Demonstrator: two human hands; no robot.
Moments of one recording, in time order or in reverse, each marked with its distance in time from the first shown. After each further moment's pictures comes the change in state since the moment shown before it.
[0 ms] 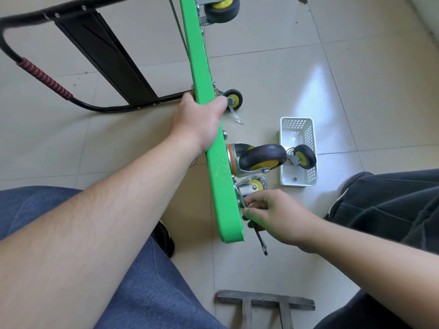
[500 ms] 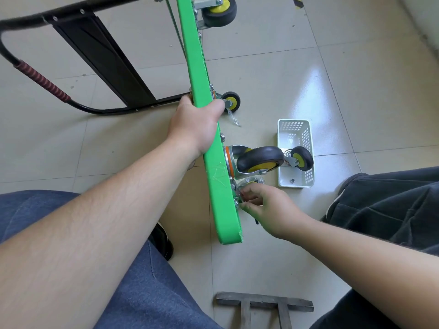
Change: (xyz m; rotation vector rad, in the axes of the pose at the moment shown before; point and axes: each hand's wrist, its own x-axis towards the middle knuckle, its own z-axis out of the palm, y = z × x) left_hand 0.002 -0.001 0.000 -0.019 -0.004 0.013; right_hand 0.026 0.018 0.005 -0.019 0.117 -0.090
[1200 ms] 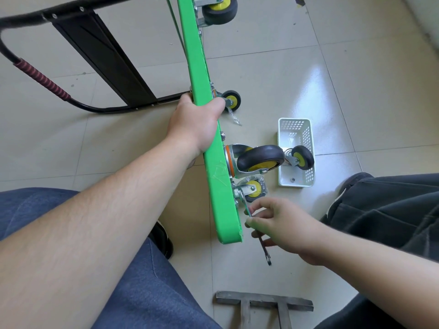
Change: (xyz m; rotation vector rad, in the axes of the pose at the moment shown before) left_hand -0.002 0.002 0.000 0.006 0.004 -0.021; right_hand -0.043 -0.023 -0.012 0.199 -0.110 0.293
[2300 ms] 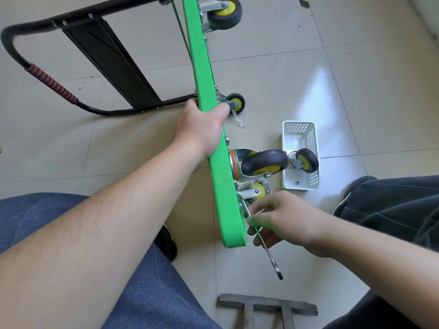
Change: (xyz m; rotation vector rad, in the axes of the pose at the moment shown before) left_hand 0.002 -0.001 -0.001 0.009 0.003 0.000; right_hand -0.006 -0.031 -0.010 0.015 -0.122 -0.002
